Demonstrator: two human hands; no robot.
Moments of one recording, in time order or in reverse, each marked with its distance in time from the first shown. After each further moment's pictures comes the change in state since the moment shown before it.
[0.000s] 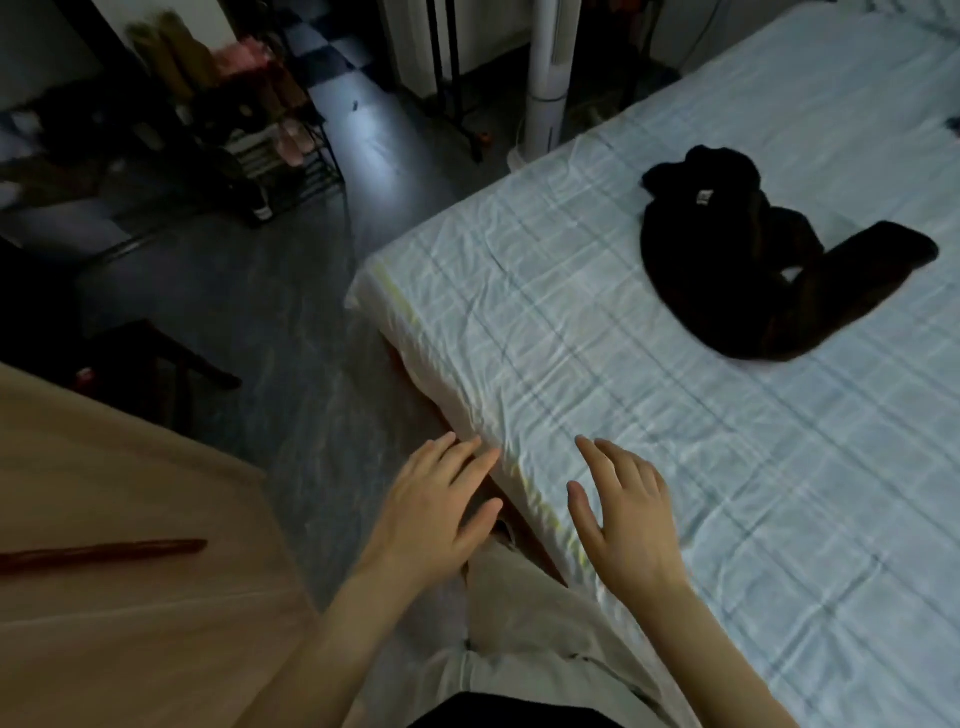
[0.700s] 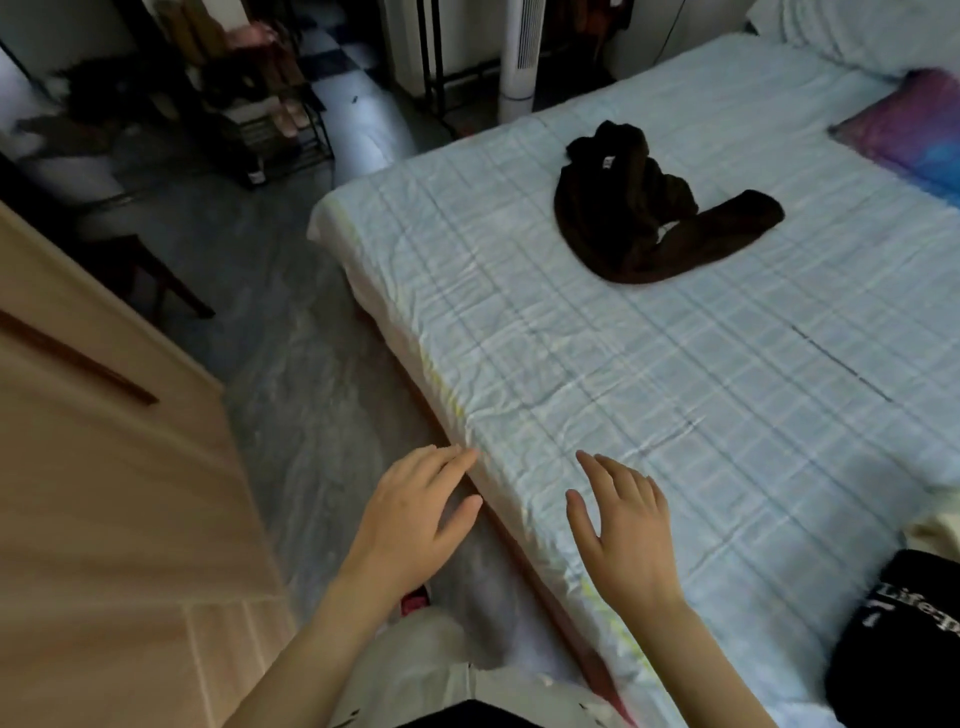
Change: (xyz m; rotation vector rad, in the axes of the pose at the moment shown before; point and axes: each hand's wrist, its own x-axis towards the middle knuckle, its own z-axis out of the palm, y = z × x) left_hand -0.209 0.301 0.131 -0.128 0.074 -0.111; right_hand -0.312 0.198 -0.116 -0.030 0.004 0.003
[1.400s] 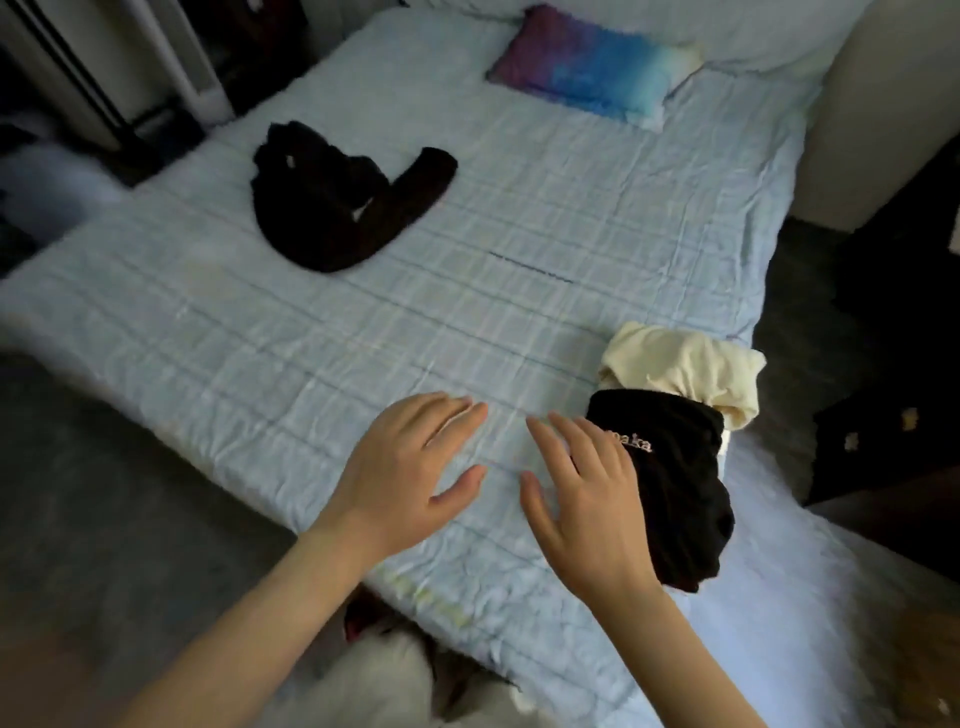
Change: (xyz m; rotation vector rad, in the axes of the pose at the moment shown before) left_hand 0.061 0.361 0.120 0.056 0.047 0.756; right_hand -0.158 0.253 -0.188 -0.015 0.350 0.182
